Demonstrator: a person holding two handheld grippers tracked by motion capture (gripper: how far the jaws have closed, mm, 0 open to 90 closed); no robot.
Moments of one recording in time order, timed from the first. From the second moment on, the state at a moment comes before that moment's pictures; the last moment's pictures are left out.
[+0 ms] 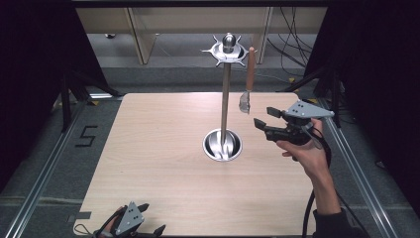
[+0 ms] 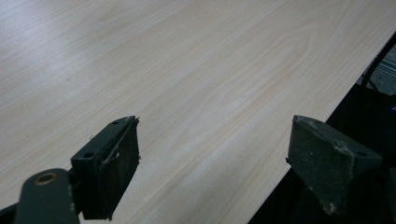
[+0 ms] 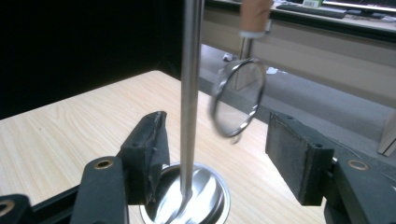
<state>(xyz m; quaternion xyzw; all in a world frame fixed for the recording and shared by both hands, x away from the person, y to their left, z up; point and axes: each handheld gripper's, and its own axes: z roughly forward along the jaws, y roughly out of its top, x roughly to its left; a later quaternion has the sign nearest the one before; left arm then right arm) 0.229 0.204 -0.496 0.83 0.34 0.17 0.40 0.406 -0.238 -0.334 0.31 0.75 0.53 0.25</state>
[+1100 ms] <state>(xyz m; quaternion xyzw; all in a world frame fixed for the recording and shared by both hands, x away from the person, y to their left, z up) 0.227 0.206 -0.494 0.84 0.33 0.18 0.39 0.408 -0.225 -0.356 0.31 0.77 0.50 0.23</state>
